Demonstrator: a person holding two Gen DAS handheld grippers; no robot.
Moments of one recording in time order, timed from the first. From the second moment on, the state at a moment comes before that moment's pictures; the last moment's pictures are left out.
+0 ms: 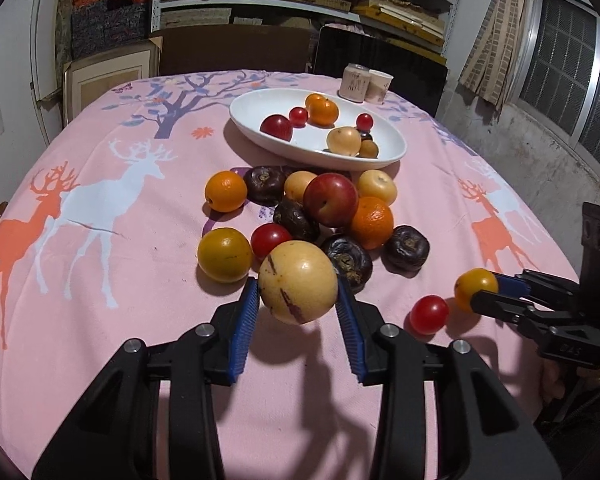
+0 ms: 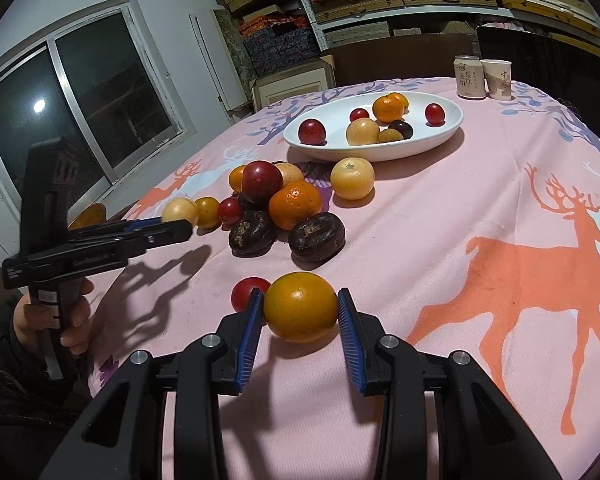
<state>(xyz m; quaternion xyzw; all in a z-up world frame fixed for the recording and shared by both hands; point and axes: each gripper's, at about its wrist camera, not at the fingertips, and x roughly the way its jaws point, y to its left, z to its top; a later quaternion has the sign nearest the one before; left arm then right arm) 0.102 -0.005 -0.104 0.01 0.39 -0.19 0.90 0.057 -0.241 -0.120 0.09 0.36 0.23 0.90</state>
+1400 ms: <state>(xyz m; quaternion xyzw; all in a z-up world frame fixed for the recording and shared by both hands) 0.290 -0.102 -0.086 0.07 0.43 -0.19 0.88 0.249 -0.270 -0.045 0.04 0.31 0.09 0.95</state>
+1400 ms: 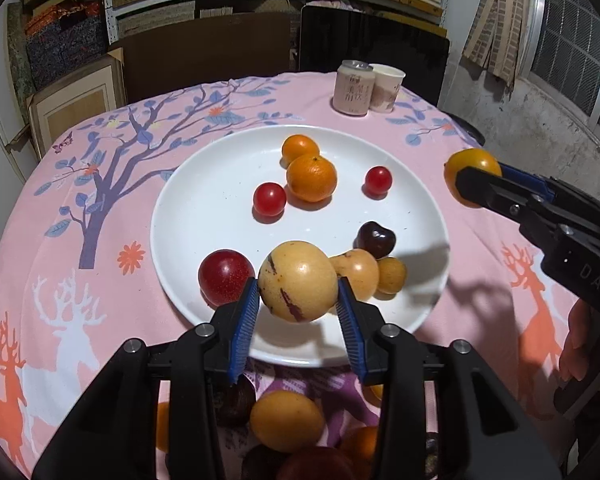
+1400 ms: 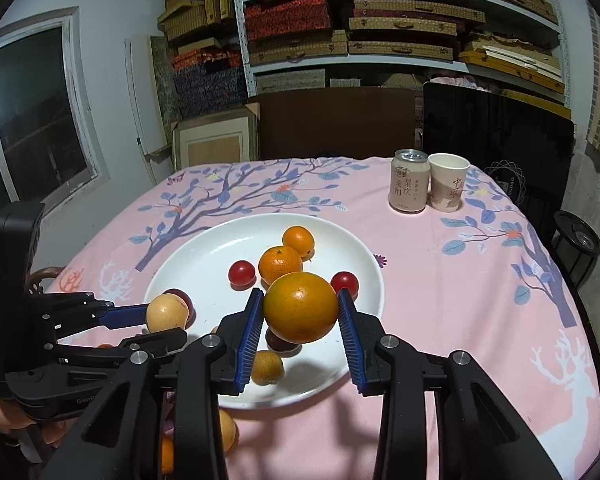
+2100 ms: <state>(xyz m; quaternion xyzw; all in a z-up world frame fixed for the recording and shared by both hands) 0.207 -0.010 -0.052 0.05 0.38 -0.16 0.91 0.197 -0.261 -0.047 0.04 0.33 0.12 0.94</state>
